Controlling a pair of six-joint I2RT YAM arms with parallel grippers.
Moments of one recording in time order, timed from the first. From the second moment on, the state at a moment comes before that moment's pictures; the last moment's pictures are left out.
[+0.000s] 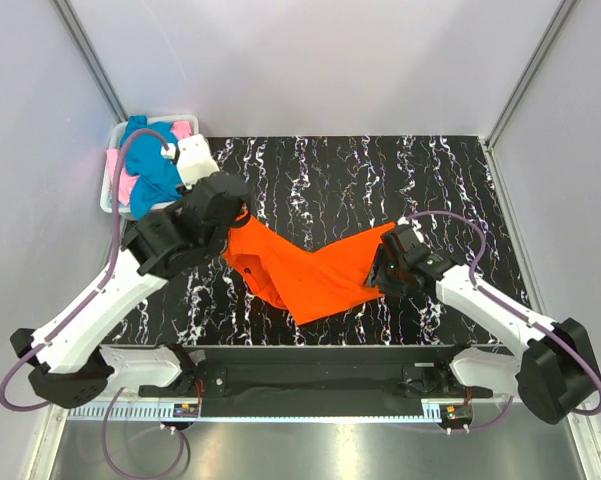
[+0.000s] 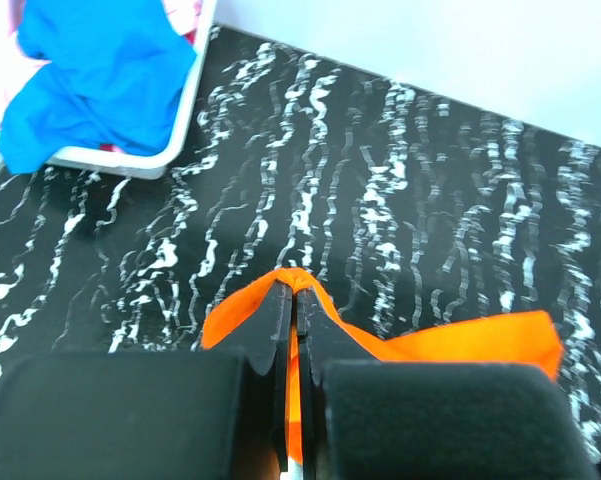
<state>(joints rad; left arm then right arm) -0.88 1.17 1.55 -0.96 -0.94 -0.72 0.55 1.18 0.75 -0.62 0.06 0.86</state>
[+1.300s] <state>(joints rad) -0.53 1.47 1.65 -0.79 -0.46 -0.50 1.19 1.78 1.22 -0.64 0.46 0.77</state>
